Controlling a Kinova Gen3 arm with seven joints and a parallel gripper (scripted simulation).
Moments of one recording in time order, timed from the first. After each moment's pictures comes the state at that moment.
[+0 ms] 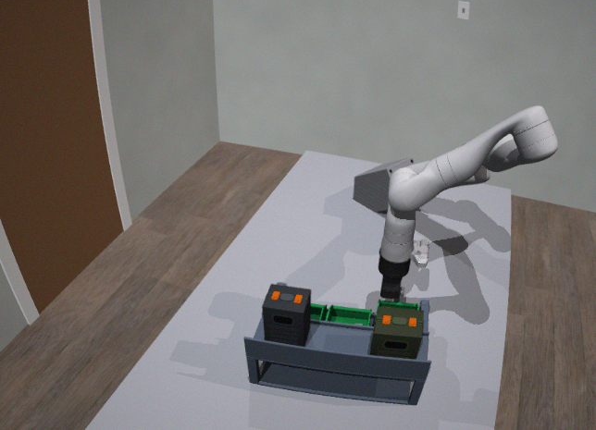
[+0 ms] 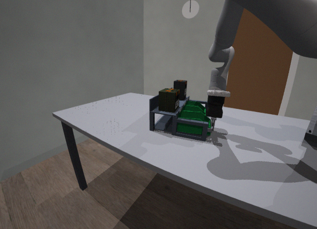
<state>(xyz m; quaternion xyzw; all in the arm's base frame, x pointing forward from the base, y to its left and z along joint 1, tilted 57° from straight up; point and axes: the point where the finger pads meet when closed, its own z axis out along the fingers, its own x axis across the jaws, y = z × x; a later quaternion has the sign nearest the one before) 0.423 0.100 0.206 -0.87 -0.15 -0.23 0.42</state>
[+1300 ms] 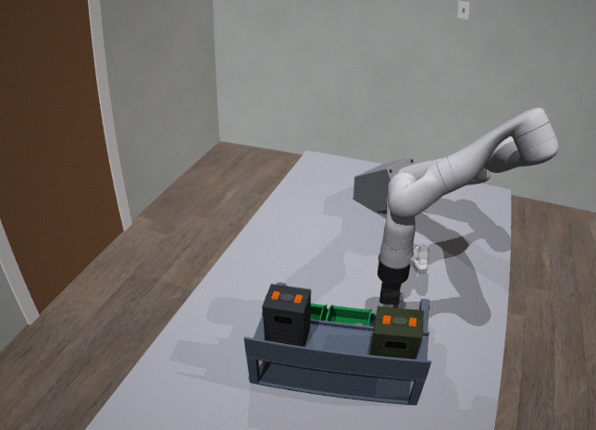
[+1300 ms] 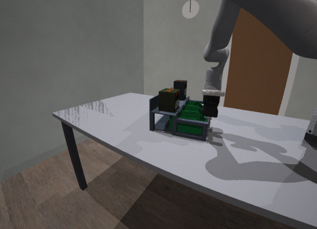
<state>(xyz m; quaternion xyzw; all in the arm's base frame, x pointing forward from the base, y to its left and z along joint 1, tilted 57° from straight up) 0.441 0.101 0.217 -0.87 -0.15 -0.23 0.42</state>
